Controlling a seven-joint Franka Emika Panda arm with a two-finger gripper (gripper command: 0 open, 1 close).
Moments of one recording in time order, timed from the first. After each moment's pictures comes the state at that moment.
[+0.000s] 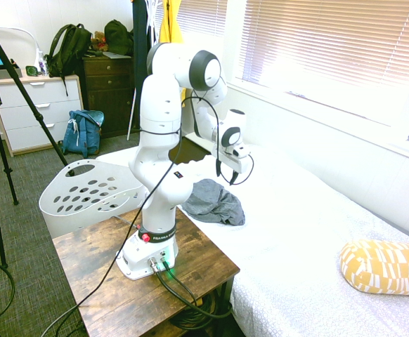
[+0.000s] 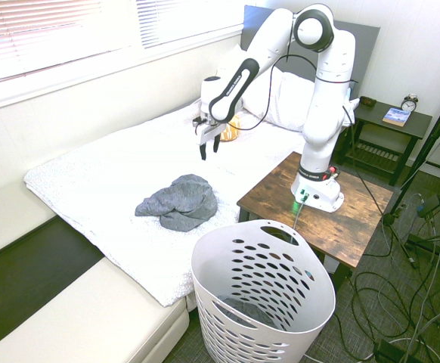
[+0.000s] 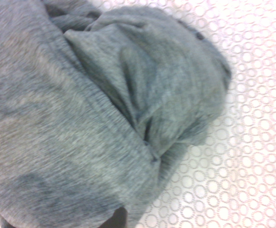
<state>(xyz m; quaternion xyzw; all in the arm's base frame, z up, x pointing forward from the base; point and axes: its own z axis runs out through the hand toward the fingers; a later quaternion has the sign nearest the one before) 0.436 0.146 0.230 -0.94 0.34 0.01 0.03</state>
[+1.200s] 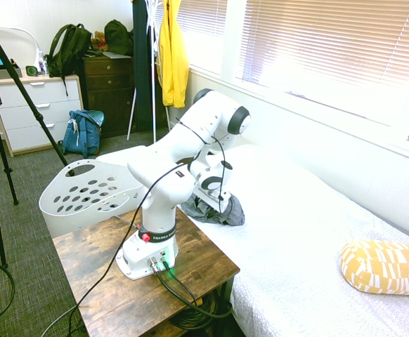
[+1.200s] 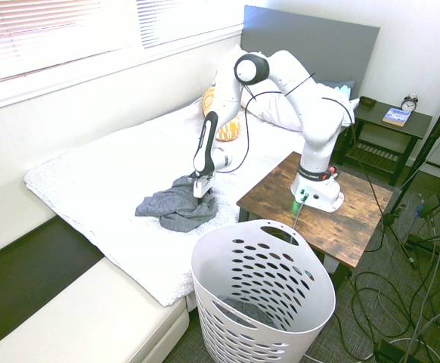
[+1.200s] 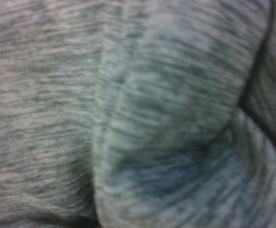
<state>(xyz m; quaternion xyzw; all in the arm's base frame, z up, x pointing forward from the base) 0.427 0.206 -0.004 -0.97 0.20 0.09 0.10</state>
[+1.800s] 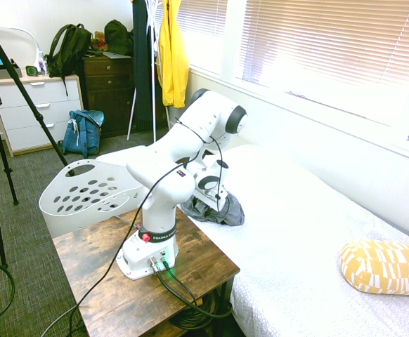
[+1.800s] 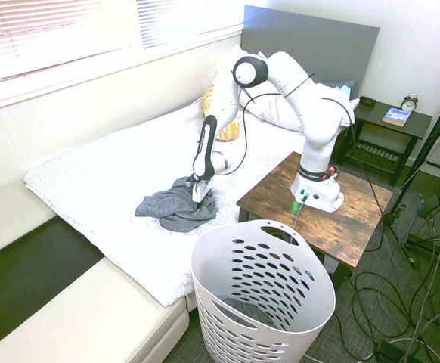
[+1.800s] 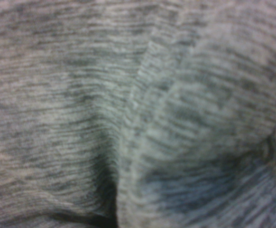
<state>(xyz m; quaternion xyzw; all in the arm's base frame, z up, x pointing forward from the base) 0.422 0.214 -0.007 -0.97 0.19 0.09 0.10</state>
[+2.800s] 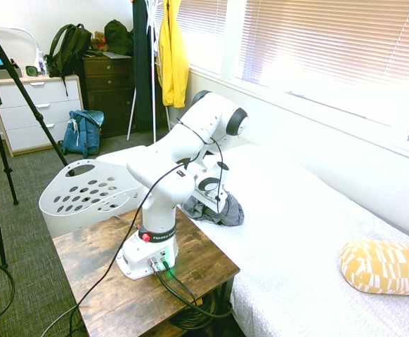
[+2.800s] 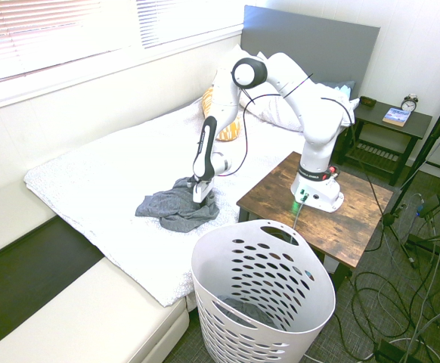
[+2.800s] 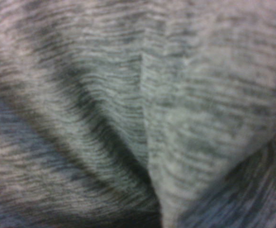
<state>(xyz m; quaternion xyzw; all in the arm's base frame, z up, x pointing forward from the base) 0.420 0.215 -0.013 -0.97 0.20 0.09 0.10</state>
